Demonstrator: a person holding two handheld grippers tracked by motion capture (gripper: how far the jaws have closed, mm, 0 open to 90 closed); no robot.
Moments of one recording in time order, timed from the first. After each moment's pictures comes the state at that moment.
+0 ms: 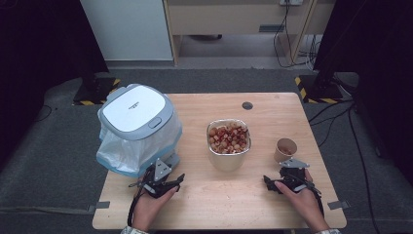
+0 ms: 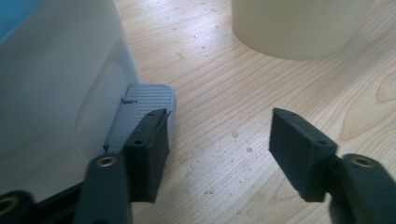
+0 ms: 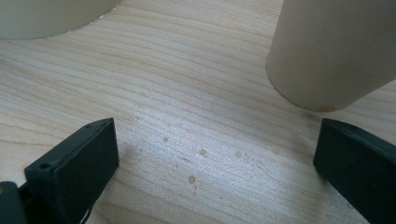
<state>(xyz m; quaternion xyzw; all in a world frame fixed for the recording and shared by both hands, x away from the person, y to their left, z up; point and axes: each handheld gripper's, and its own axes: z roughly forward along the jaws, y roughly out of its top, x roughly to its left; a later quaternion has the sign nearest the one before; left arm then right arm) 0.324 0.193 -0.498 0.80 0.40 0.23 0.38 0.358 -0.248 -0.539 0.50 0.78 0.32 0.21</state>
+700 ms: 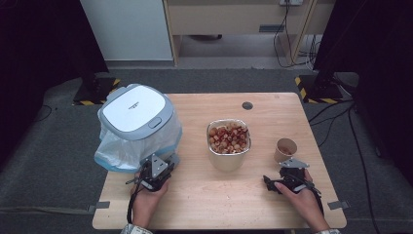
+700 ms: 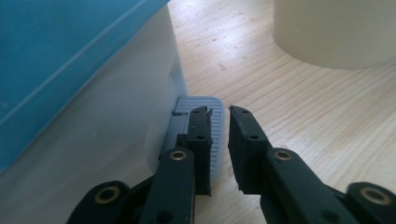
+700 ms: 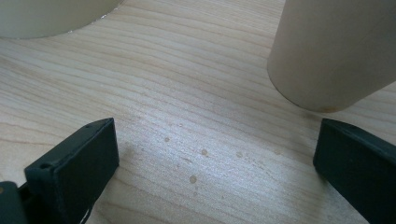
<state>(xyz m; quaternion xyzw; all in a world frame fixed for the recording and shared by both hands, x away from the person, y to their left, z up) 0.337 0.203 -0.496 0.79 0.41 0.29 0.36 0.358 -0.247 -0.539 0.50 0.78 0.32 0.21</state>
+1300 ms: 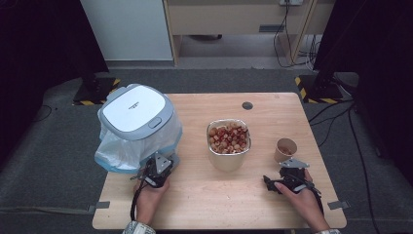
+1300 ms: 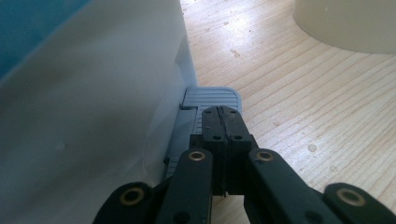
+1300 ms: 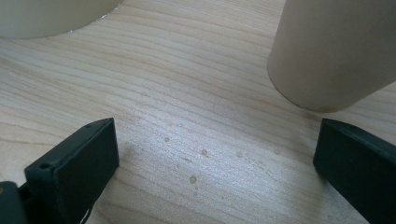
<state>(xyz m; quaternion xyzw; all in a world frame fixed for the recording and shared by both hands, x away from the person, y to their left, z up) 0.350 0.200 -0.510 0.79 0.42 0.29 0.34 0.358 -0.247 -0.539 0.50 0.78 0.32 0.21</state>
